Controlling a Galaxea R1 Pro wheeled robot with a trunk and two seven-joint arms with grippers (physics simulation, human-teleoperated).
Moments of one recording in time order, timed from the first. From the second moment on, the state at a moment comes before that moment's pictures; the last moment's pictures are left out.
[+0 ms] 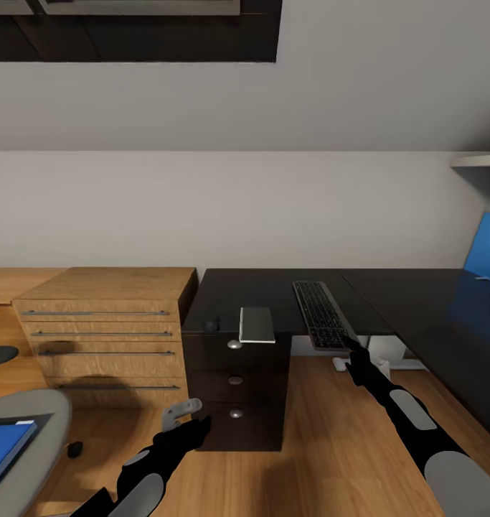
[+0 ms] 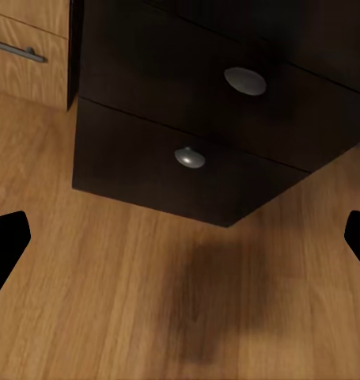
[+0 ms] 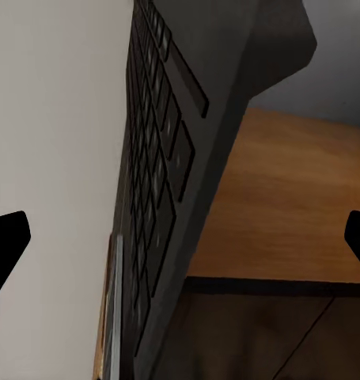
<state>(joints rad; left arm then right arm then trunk) -0.29 0.26 -0.75 -1.48 1.09 0.22 0.77 -0.64 -0.20 -0.02 -0.59 -1.43 0.26 0.25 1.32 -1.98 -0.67</state>
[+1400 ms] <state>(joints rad) -0.29 0.26 -0.75 -1.48 1.09 0.22 0.77 -0.64 -0.20 -0.02 -0.59 -1.43 0.26 0.25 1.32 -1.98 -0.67</state>
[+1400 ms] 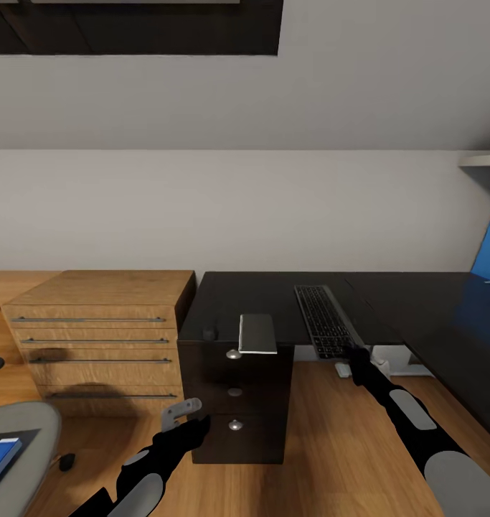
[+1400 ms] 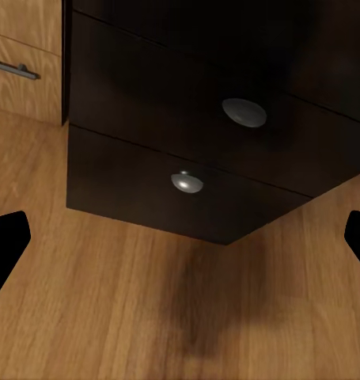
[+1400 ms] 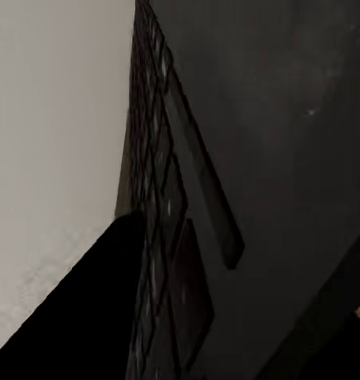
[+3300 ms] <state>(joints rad) -0.29 0.25 -0.76 -1.47 1.11 0.22 0.79 -0.48 -0.22 -0.02 -1.01 -1.43 0.32 0.15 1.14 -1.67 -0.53</state>
